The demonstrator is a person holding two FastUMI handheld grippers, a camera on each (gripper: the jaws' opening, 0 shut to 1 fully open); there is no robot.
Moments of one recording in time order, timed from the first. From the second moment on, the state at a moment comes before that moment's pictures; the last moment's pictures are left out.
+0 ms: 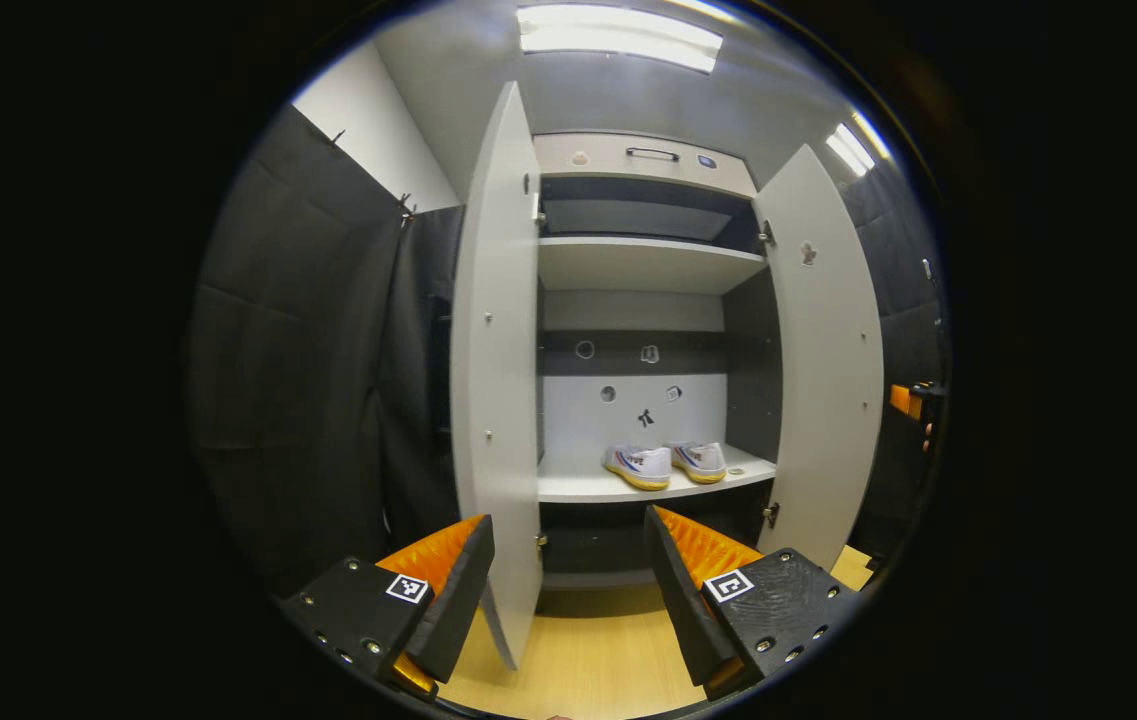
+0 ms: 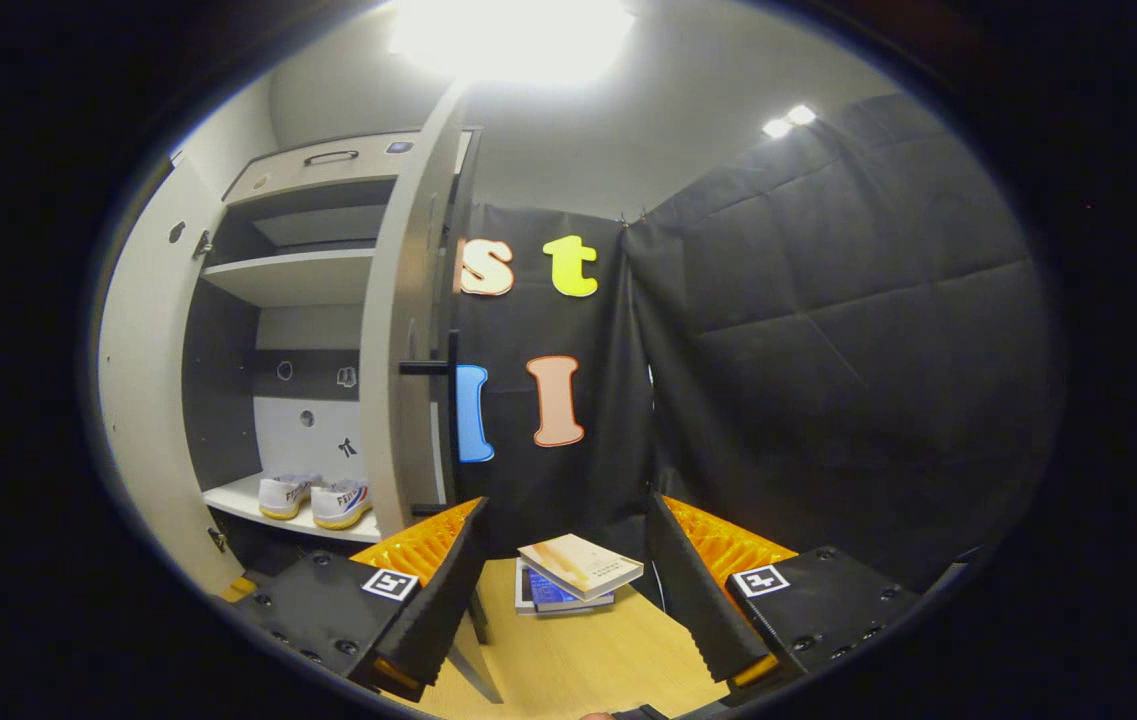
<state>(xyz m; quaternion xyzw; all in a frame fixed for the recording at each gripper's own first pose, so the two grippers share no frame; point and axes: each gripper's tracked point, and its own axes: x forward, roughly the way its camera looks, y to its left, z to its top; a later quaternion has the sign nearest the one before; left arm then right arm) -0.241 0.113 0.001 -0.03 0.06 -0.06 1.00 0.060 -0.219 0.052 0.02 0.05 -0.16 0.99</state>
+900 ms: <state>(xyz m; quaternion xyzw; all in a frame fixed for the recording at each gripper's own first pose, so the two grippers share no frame) -0.243 0.195 0.005 -0.05 0.05 0.01 1.00 0.080 -0.170 0.054 0.02 0.04 -0.16 0.99</state>
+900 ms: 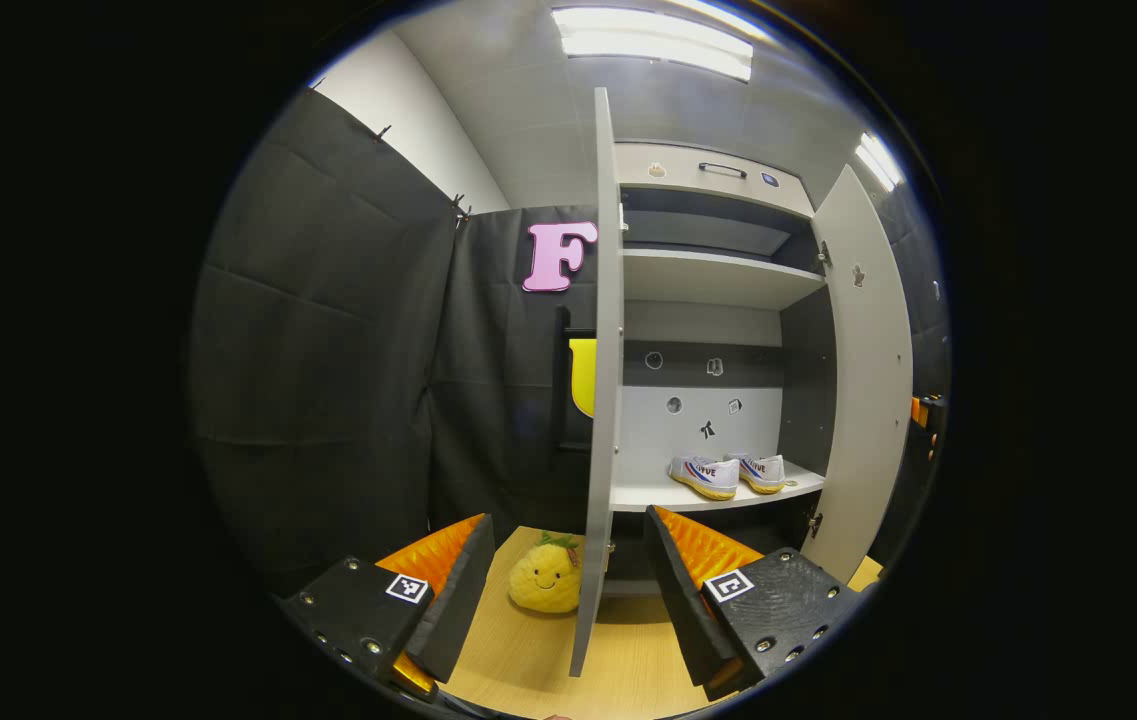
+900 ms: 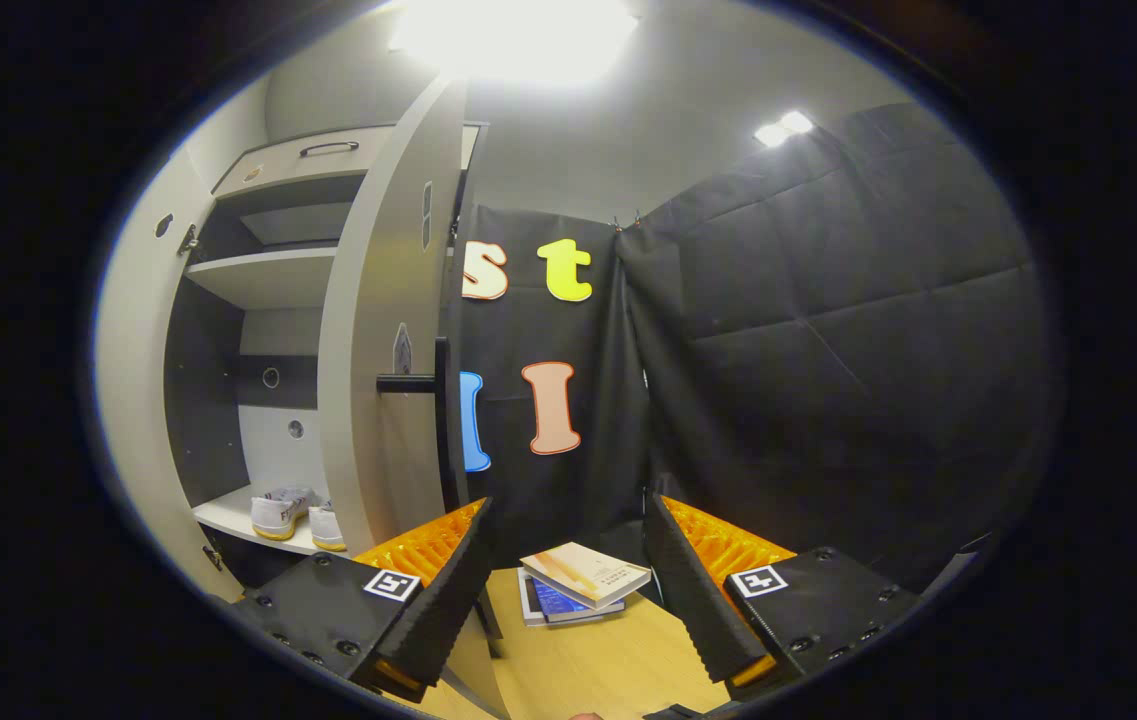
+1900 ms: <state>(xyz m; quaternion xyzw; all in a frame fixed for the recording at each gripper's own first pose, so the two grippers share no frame) -0.245 0.249 -0.013 -0.05 0.07 0.05 0.99 0.131 -0.033 0.039 0.03 0.05 0.00 1.00</state>
